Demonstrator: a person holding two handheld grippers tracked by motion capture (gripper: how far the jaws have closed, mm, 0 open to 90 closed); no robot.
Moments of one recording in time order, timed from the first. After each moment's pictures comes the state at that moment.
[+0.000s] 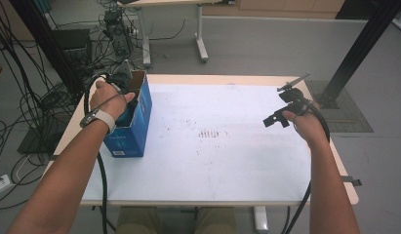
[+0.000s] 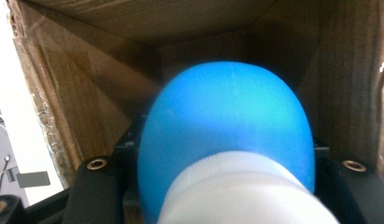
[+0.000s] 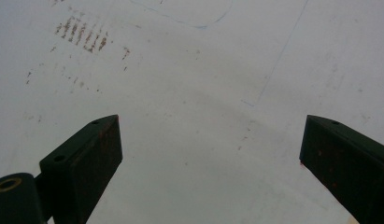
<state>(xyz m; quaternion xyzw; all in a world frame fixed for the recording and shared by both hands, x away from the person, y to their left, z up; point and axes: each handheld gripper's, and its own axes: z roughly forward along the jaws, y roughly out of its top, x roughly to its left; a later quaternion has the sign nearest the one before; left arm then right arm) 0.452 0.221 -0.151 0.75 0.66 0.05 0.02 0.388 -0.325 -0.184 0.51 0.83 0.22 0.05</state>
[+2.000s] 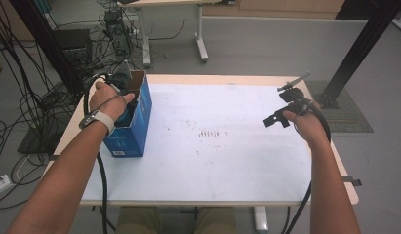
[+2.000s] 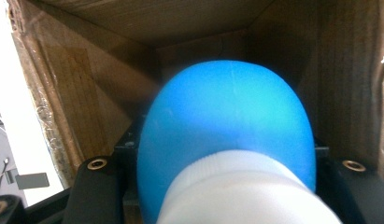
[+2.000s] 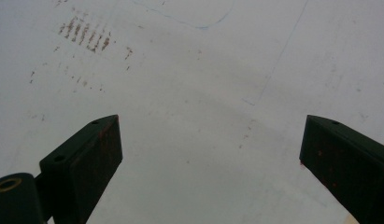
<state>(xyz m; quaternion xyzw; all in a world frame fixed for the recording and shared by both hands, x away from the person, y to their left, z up) 0.449 0.223 -0.151 0.75 0.66 0.06 0.03 0.384 -0.324 -0.181 0.51 0.83 0.22 0.05</state>
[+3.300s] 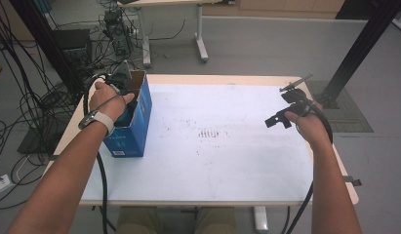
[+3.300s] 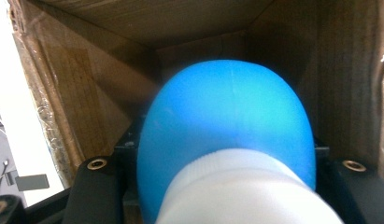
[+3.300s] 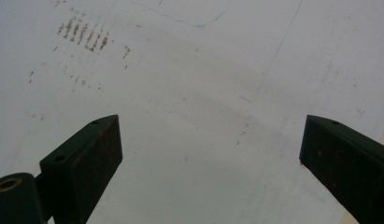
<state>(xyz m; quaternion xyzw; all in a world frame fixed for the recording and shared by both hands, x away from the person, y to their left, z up) 0.447 0.223 -0.152 0.75 0.66 0.06 0.03 0.380 -0.329 -0.181 0.52 0.82 0.22 0.05</state>
